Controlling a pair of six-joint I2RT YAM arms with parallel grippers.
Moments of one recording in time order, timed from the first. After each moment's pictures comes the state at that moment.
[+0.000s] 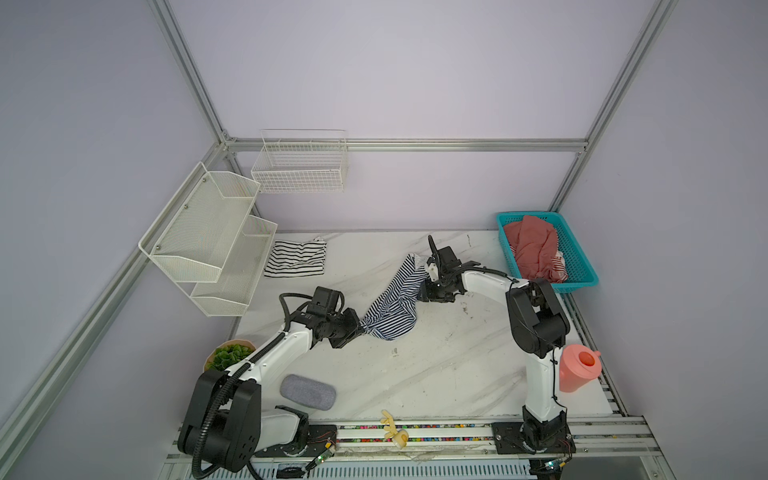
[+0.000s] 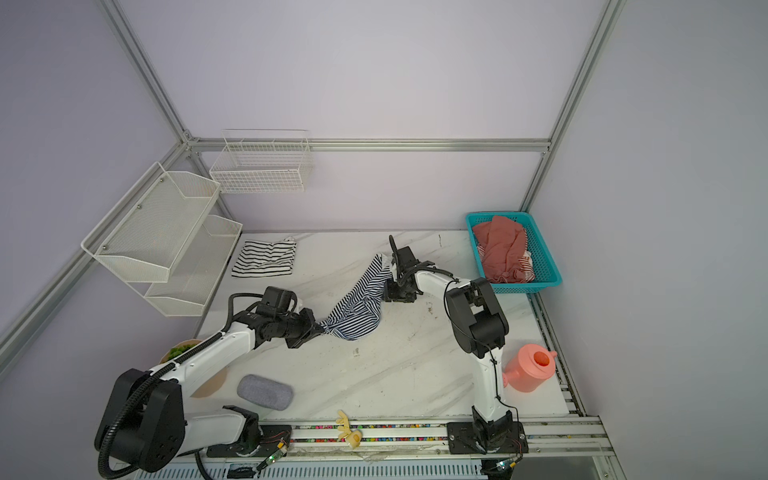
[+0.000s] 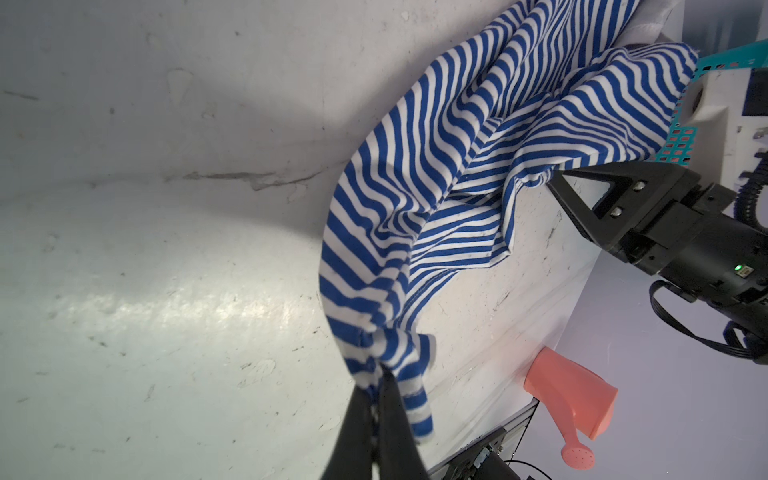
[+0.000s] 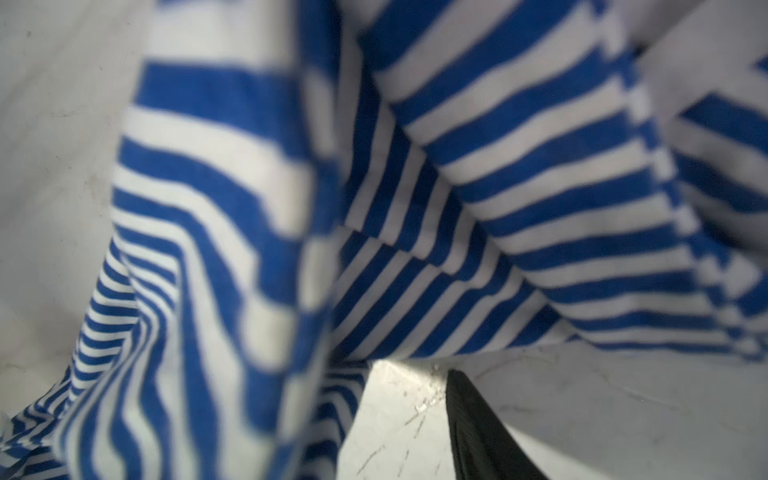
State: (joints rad) left arm -0.28 1.29 0.74 -0.46 0.40 -0.91; right arm 0.47 2.08 1.47 -0.50 -0.30 0.37
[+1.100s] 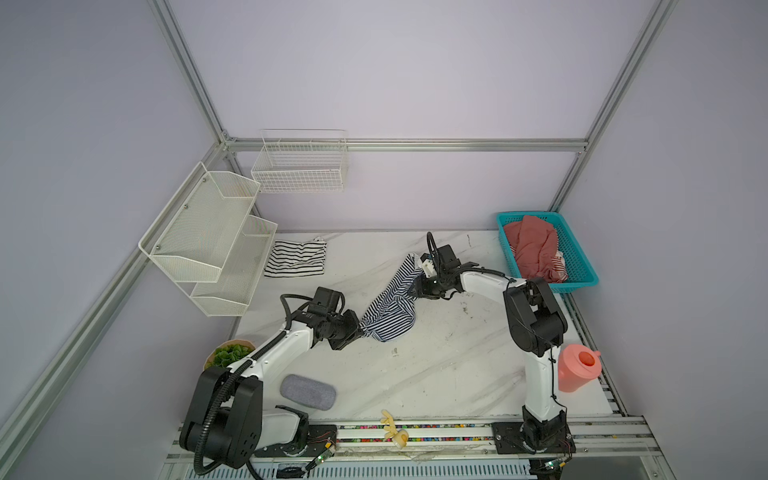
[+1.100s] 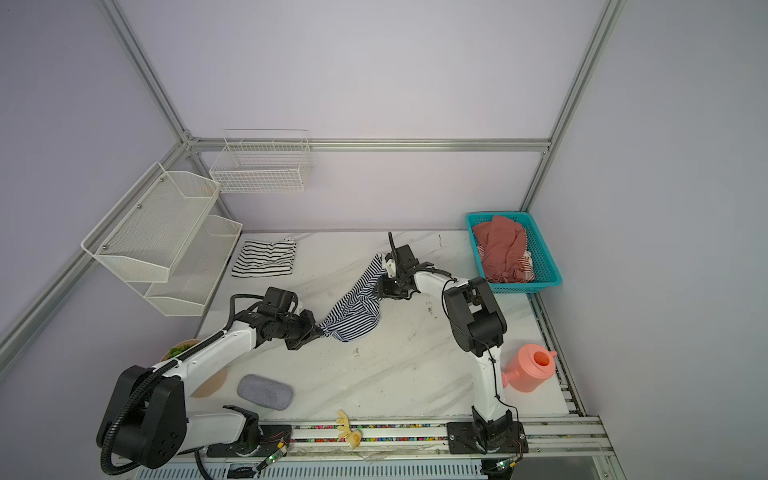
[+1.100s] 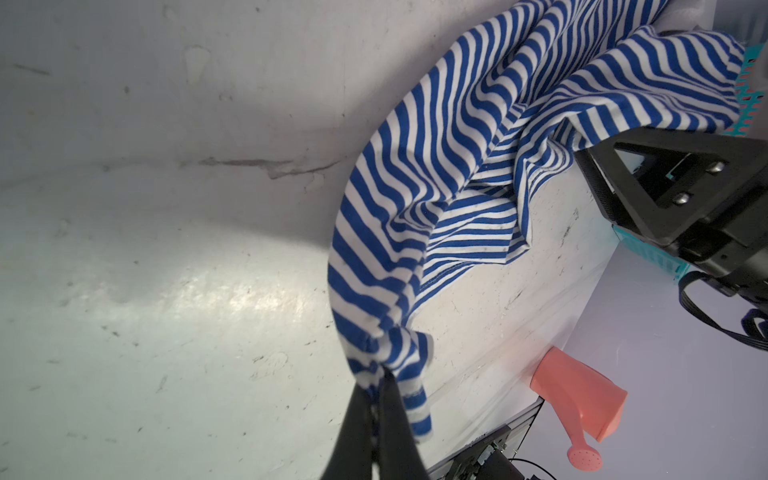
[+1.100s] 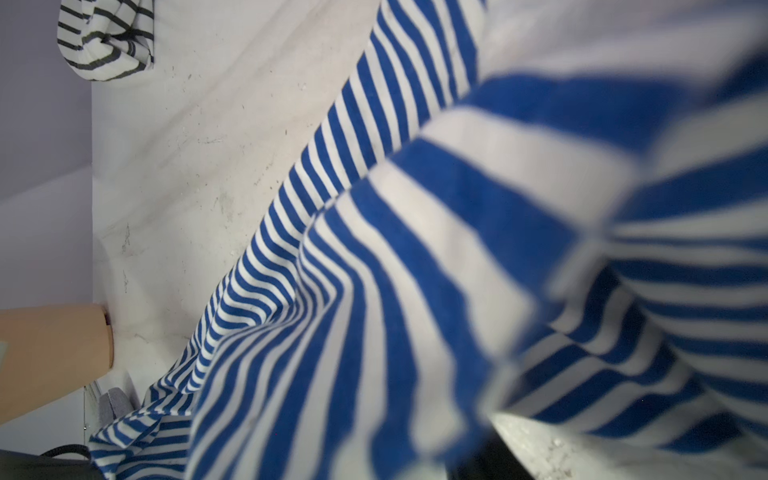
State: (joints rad) left arm -0.28 1.31 0.74 -0.49 0.40 -0.91; right arm 0.47 2.10 1.47 -0.36 -0.47 0.42
